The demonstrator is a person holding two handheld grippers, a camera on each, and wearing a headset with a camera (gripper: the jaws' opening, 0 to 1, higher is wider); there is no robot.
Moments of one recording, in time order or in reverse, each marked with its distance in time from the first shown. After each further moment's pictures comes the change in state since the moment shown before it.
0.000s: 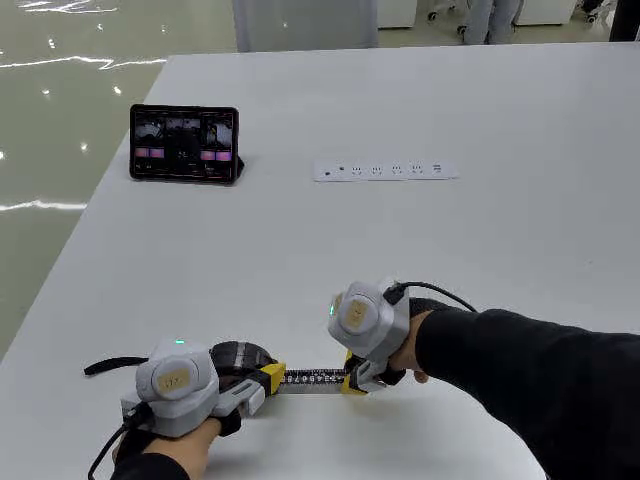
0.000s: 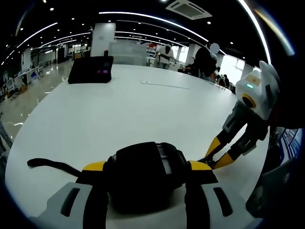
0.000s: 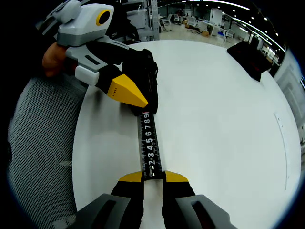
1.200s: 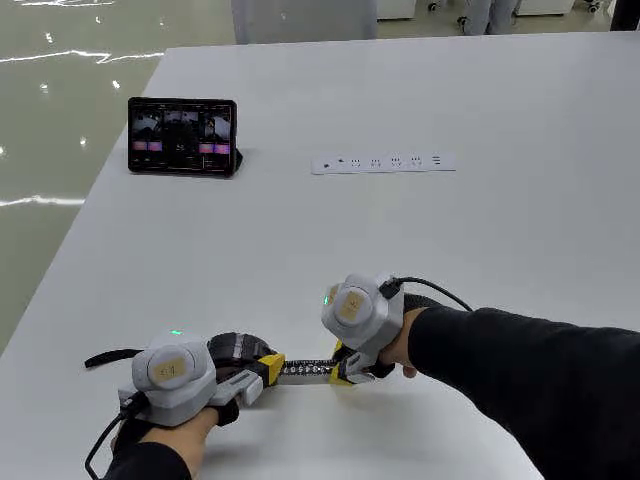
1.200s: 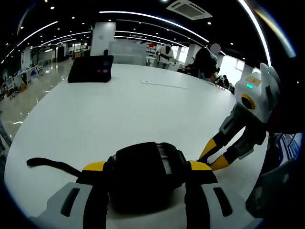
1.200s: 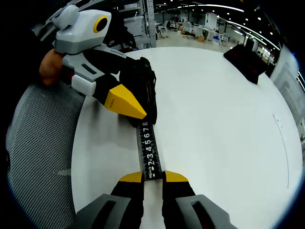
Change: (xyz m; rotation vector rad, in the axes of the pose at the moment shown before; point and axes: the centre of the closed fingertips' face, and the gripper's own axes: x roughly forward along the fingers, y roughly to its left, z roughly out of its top) left arm 0.000 0.001 0.000 -0.009 0.003 -0.009; right arm 0.007 0.000 0.016 0.024 -0.076 -0.016
